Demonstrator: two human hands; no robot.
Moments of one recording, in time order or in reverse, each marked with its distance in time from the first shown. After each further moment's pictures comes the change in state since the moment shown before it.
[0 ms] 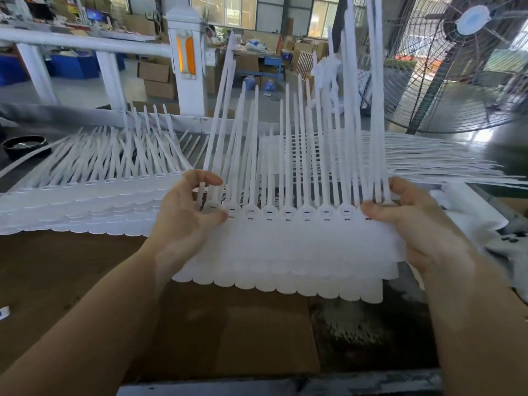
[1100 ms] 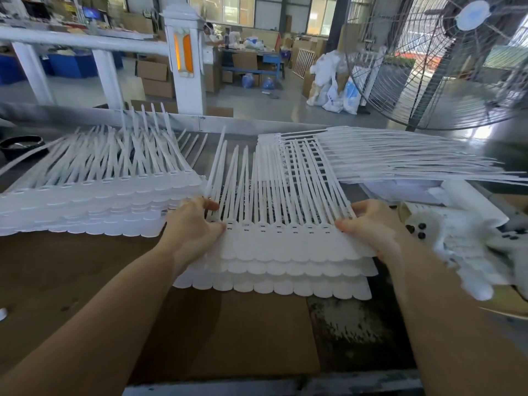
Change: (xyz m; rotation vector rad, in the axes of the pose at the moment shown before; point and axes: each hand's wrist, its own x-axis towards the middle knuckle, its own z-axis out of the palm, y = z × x) left_hand 0.016 -0.031 0.015 0.423 -0.068 -0.179; right_hand 0.033 0.036 0.019 -0.573 0.064 0.161
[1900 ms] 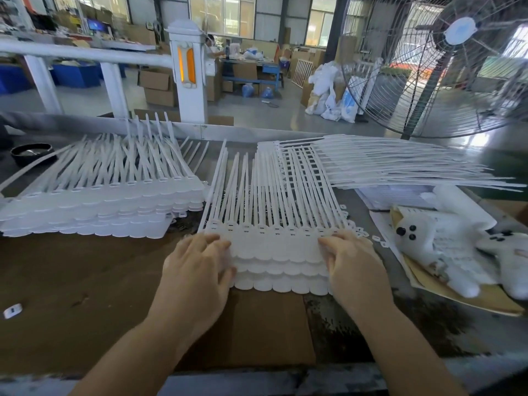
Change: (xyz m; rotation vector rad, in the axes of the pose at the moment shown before) left_hand -0.082 0.000 0.000 0.334 0.063 0.294; right_hand -0.070 0.017 0.039 -0.581 0.282 -0.429
